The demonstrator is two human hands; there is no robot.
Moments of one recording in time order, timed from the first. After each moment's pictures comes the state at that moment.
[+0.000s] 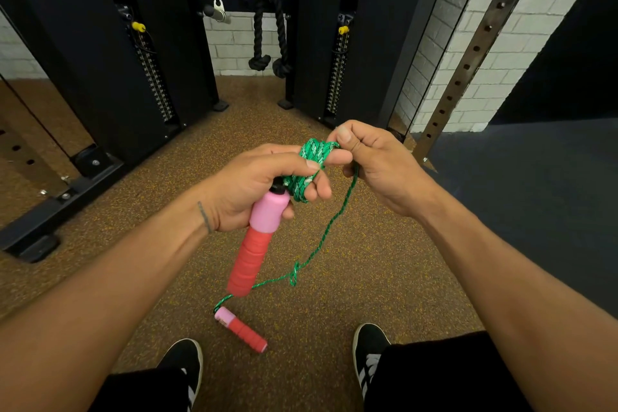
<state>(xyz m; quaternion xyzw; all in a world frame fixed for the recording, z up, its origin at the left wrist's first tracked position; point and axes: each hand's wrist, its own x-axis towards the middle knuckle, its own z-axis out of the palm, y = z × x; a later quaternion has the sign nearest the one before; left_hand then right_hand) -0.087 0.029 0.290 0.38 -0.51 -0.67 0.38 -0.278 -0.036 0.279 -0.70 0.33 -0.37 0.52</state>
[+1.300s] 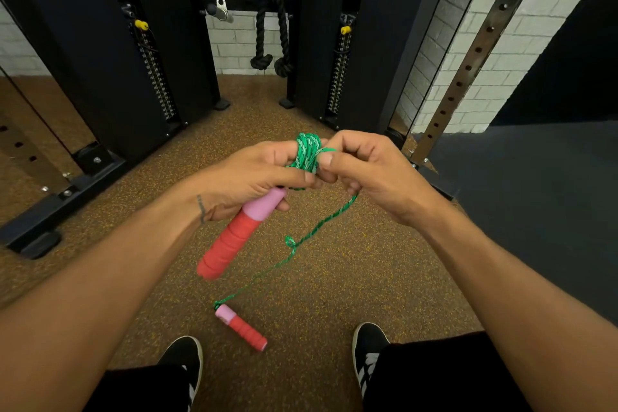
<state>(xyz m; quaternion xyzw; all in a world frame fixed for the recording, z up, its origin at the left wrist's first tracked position) -0.077 0.022 0.287 0.44 -0.58 -0.59 0.33 -0.277 -0.011 0.290 -0.74 0.31 -0.32 0.50</state>
